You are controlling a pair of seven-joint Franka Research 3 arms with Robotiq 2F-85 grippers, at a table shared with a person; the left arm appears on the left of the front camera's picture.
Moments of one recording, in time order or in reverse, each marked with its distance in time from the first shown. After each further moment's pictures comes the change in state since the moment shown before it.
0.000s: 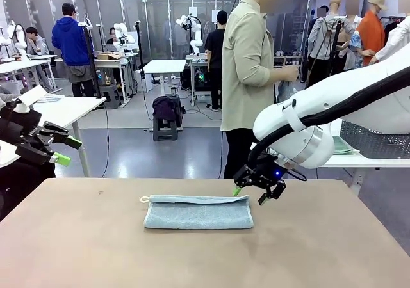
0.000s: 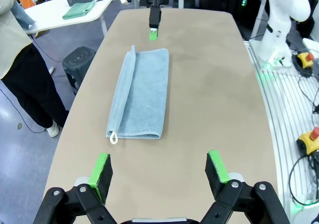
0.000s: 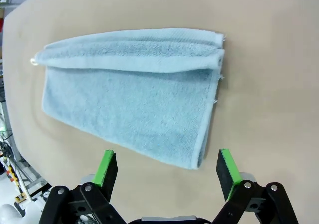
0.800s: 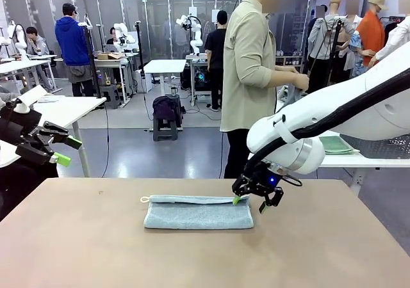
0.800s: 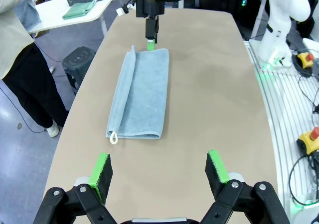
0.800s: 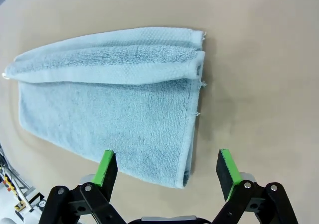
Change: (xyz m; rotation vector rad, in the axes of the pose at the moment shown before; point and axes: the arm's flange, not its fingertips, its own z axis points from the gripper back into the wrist) left arm 0.000 0.000 0.000 0.000 0.000 0.000; right arm 0.009 -0.006 -0.033 -0.084 0.054 -0.059
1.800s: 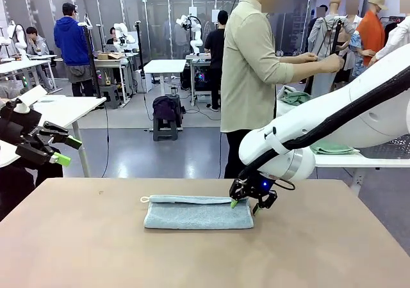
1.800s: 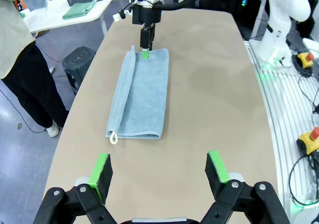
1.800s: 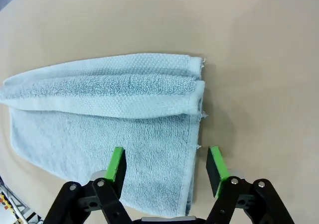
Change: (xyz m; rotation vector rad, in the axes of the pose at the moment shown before) left arm 0.000 0.000 0.000 0.000 0.000 0.000; right arm 0.008 0.007 -0.023 -0.038 -0.073 -0.027
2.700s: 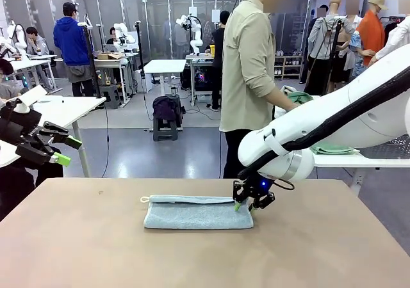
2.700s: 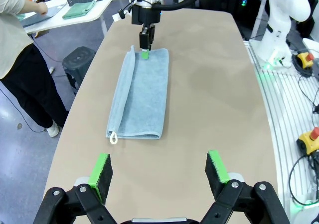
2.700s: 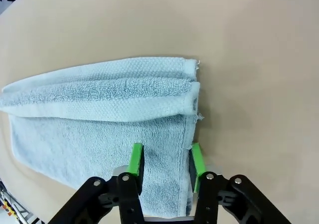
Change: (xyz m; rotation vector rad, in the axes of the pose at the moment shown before) left arm 0.000 0.000 0.000 0.000 0.000 0.000; right arm 0.002 0.002 0.000 -0.018 -0.004 -0.033
